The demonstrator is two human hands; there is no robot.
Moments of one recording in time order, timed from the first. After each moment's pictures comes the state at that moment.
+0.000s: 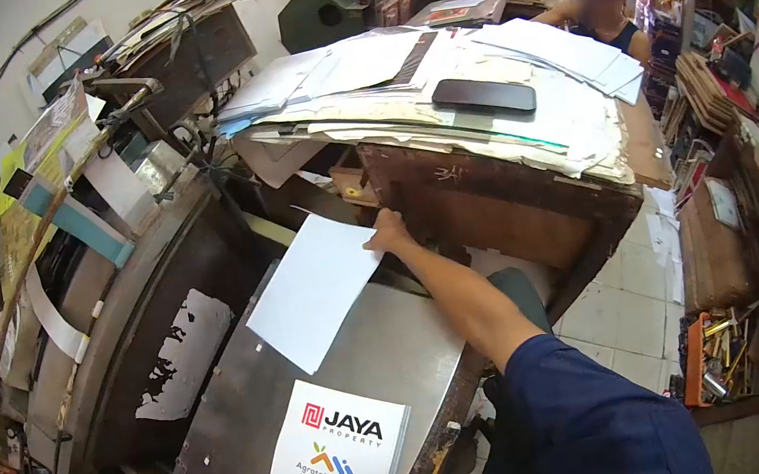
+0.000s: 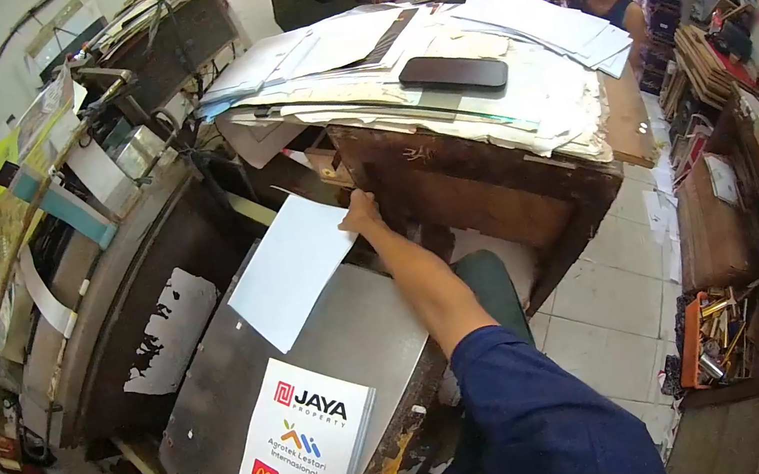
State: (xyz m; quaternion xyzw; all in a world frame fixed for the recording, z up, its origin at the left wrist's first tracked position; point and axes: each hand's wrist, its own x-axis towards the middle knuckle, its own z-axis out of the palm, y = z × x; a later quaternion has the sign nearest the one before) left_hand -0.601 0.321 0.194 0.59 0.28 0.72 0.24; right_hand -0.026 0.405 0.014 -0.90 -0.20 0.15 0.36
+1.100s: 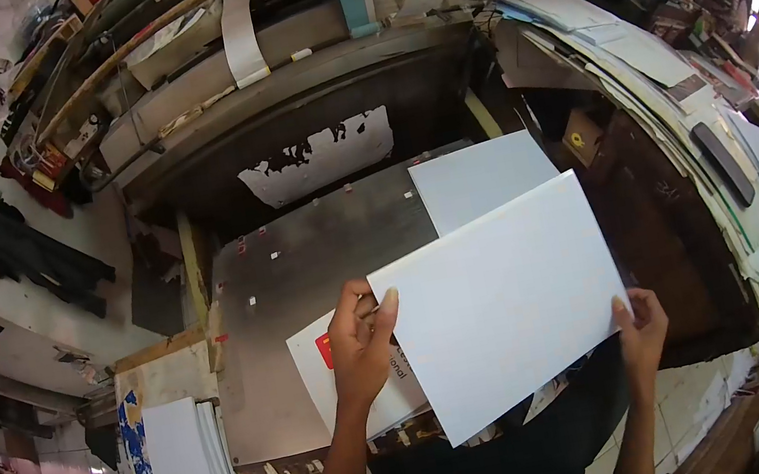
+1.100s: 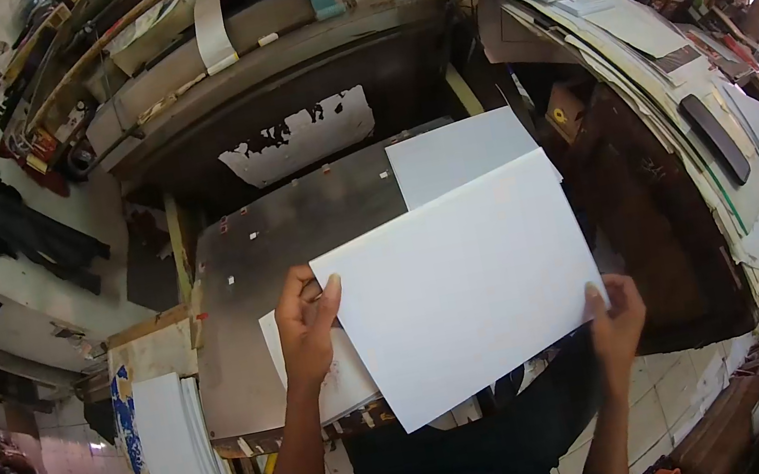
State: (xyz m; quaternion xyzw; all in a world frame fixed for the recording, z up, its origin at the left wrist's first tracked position) left_hand -0.537 0.355 0.155 0.56 0.32 0.49 0.59; right_hand -0.214 0.151 0.076 -0.73 -0.31 0.12 0.60
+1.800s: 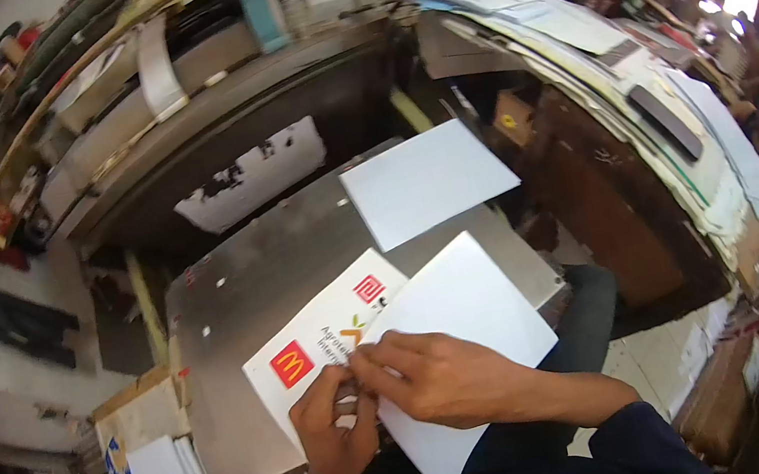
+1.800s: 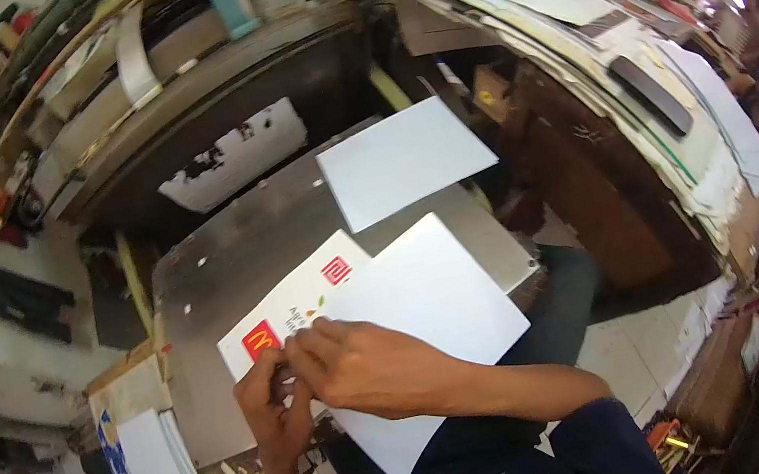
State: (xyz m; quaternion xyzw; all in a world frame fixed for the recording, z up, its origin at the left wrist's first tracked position) left_hand -0.556 0.292 0.182 0.76 0.34 0.39 0.40; right_hand -0.372 0.251 0.218 -0.44 -0.86 0.00 0.24
